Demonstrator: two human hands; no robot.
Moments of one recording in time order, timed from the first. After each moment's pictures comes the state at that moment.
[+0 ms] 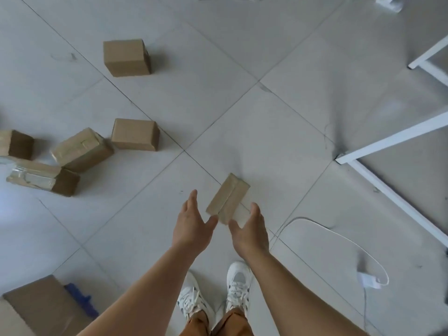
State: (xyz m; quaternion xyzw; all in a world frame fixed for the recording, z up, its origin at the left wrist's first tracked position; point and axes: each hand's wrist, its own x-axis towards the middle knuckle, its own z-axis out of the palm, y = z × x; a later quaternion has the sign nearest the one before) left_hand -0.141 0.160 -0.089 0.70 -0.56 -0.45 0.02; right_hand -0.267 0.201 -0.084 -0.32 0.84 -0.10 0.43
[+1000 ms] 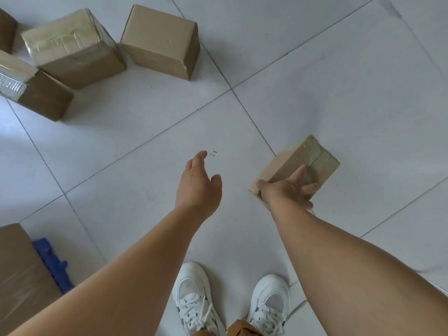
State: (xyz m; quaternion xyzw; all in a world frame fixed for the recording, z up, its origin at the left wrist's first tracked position) left_hand -0.074 0.115 -0.356 0.78 -0.46 -0.42 0.06; right_hand -0.236 0.106 -0.410 -0.22 0.89 0.09 0.38
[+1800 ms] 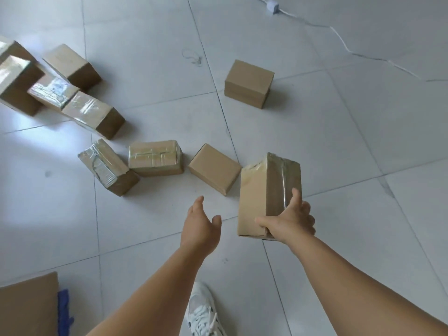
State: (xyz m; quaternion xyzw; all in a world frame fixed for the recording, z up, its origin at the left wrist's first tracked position) left_hand -0.002 -0.066 -0.224 0.84 -0.30 -0.42 0.16; right_hand -0.167 -0.144 -0.210 -0.51 0.76 0.09 0.38
